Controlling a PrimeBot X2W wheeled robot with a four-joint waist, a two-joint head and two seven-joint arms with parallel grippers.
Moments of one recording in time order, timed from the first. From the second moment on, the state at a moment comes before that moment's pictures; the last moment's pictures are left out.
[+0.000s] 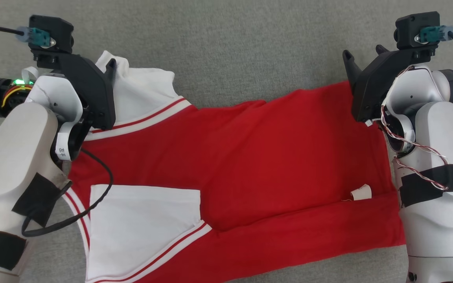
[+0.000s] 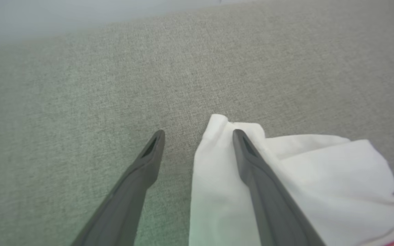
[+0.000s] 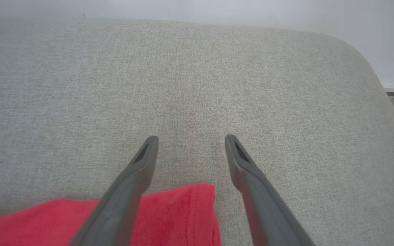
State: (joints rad) left arm -1.02 0.41 -0.57 0.54 -0.67 0.09 0.45; right arm -0.82 -0.16 -0.05 0.34 0.02 0.13 0.63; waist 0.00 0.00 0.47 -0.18
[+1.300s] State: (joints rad) left arm -1.06 0.48 -0.63 0.52 -0.68 0.07 0.65; right arm -0.78 -0.22 -0.01 0.27 0.03 0.13 0.79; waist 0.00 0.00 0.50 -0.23
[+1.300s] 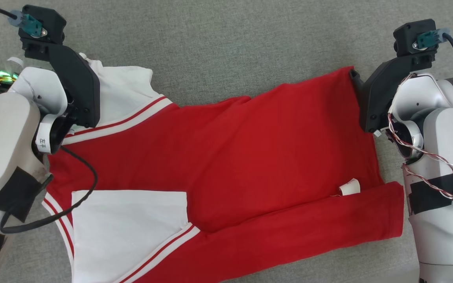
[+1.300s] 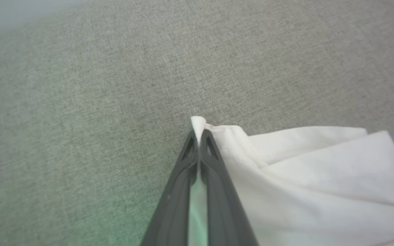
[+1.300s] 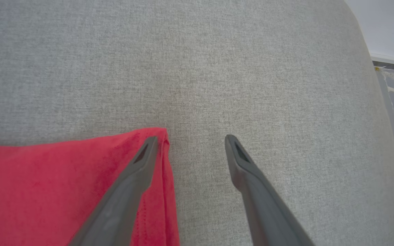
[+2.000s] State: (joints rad) left arm -1.05 0.47 -0.61 0.51 -0.70 0.07 0.53; right arm -0.85 -0.32 0.13 0.44 0.17 0.13 0.73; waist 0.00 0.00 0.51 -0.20
